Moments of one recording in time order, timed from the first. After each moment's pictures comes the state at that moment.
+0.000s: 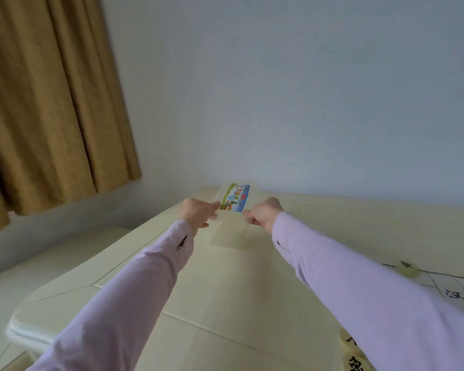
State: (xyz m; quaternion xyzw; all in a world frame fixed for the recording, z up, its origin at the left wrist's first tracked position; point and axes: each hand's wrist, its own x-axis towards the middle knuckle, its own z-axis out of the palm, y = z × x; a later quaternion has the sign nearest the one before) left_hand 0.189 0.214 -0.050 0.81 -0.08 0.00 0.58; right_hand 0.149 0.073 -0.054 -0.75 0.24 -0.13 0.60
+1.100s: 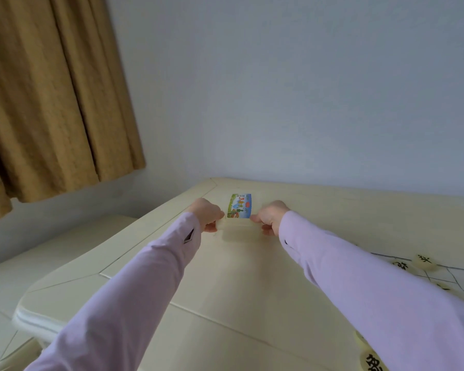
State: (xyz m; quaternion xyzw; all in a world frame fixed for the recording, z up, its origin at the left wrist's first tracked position) left_hand 0.201 0.214 -0.065 0.85 -0.02 -0.11 0.51; right_hand 0.141 0.073 -0.070 -0.80 0.26 -0.04 0.54
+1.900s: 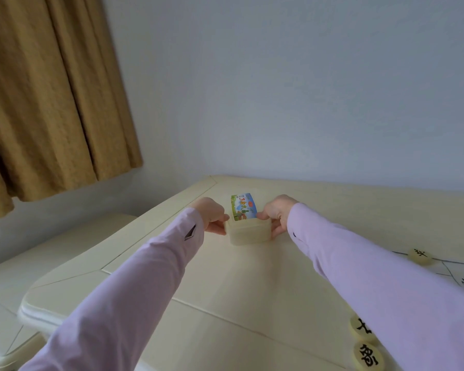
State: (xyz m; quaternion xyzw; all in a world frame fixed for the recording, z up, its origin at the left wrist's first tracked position) left_hand 0.184 0.209 -0.059 0.86 -0.03 -0.19 0.47; right_hand 0.131 0.061 -0.061 -0.81 0.26 0.02 0.52
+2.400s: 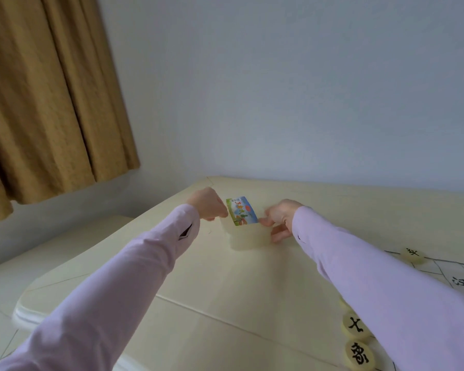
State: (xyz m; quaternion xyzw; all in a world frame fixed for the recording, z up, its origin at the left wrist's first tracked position) left_hand 0.174 0.209 -0.035 0.95 -0.18 -0.04 0.23; right_hand 0.117 0.047 -0.067 -0.82 0.27 0.03 0.51
